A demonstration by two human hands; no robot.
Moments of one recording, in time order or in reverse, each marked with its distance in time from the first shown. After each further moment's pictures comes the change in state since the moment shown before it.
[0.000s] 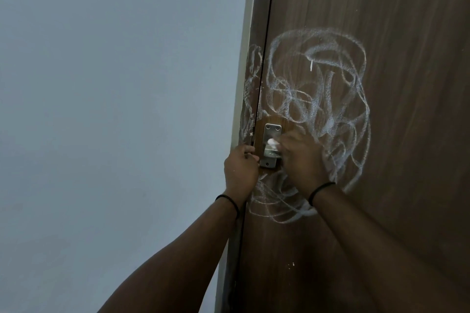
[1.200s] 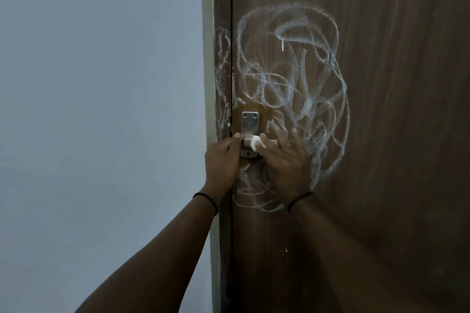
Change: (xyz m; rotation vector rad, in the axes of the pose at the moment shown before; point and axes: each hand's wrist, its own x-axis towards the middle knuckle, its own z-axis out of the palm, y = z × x) left_hand 0.006 -0.010 0.009 -0.033 -0.046 0.181; right_hand -0.053 0.028 0.027 -0.240 0.199 -0.117
